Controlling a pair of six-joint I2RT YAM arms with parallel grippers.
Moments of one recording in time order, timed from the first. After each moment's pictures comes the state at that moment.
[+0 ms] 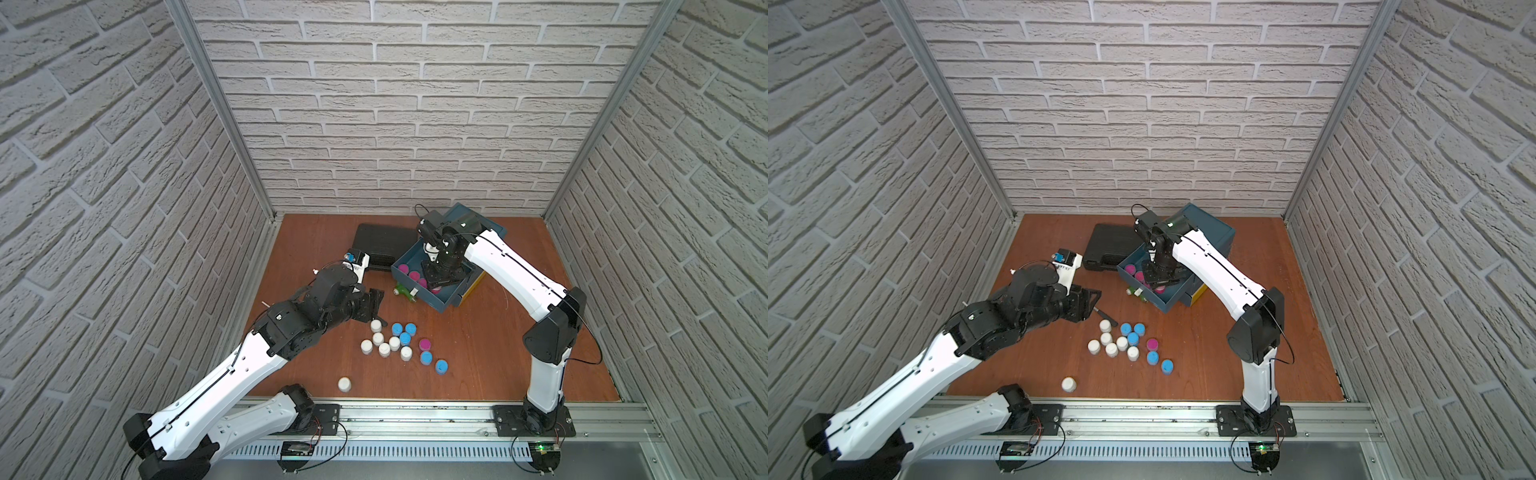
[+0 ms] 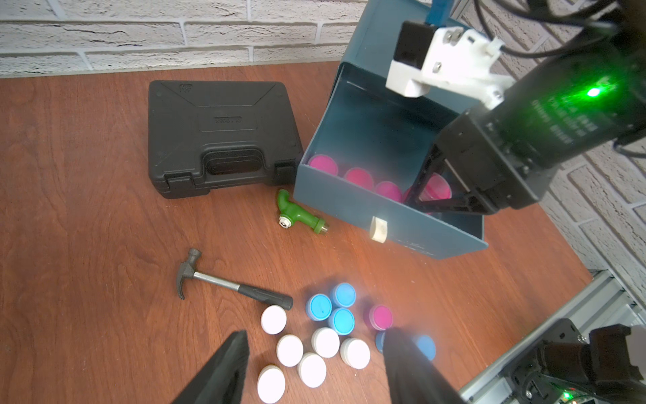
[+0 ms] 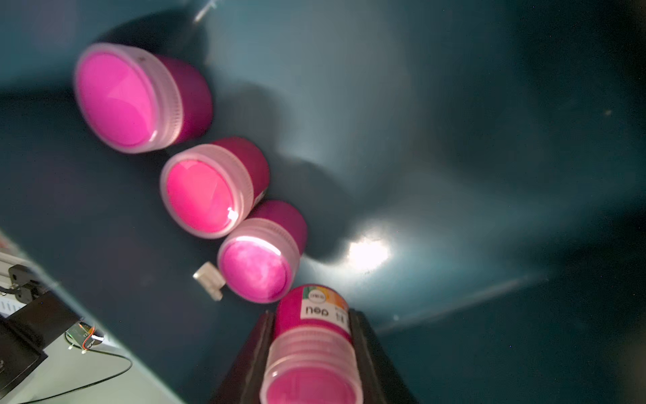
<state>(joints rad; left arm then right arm) -0.80 0.94 1.10 -0.81 -0.15 -0.40 0.62 1.93 2.03 -1.54 -0.03 0.45</state>
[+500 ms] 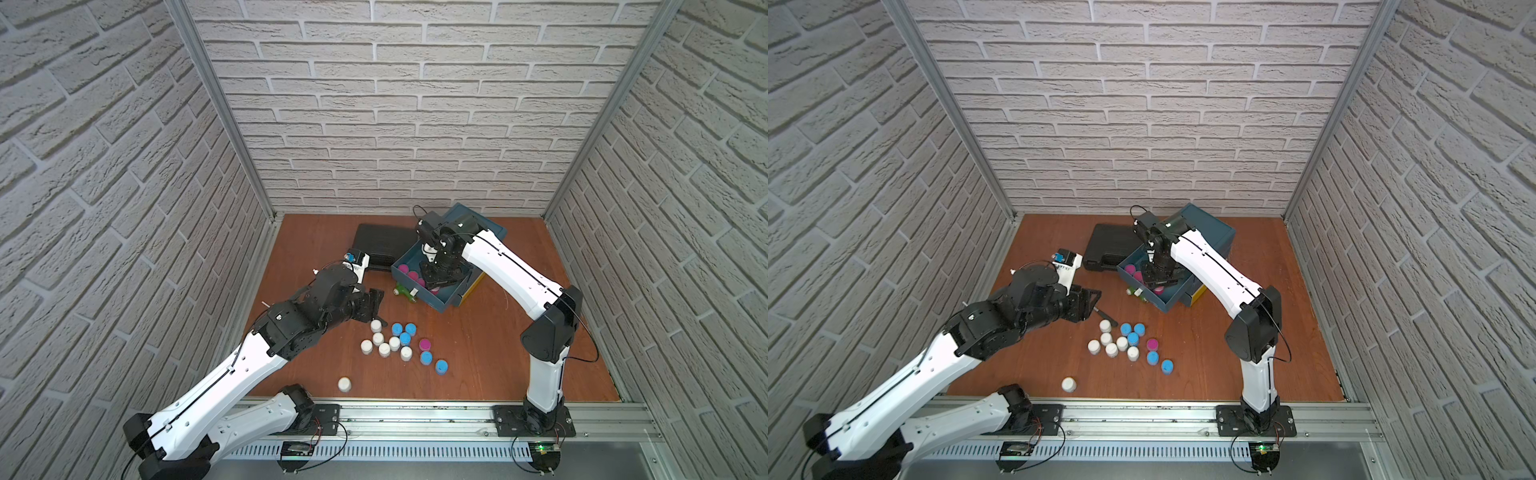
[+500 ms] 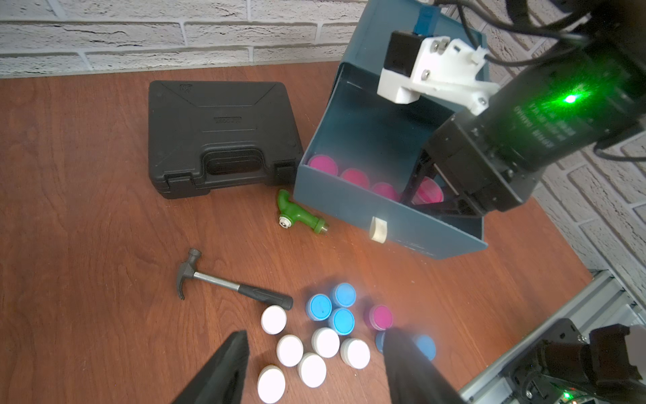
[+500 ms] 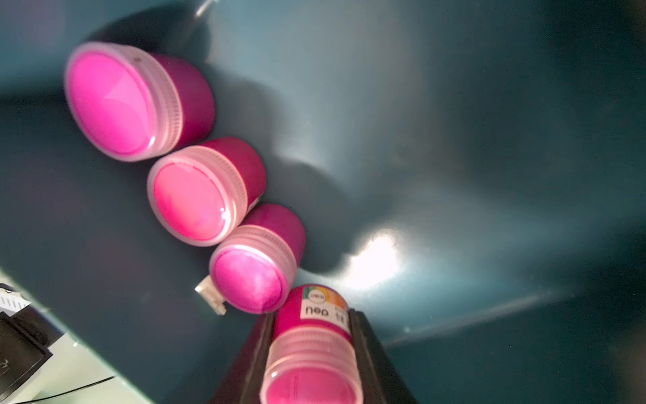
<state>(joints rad) -0.80 0.94 1.10 -0.81 -0.15 -0.39 0.62 1.94 2.03 -1.53 -0.04 0.45</state>
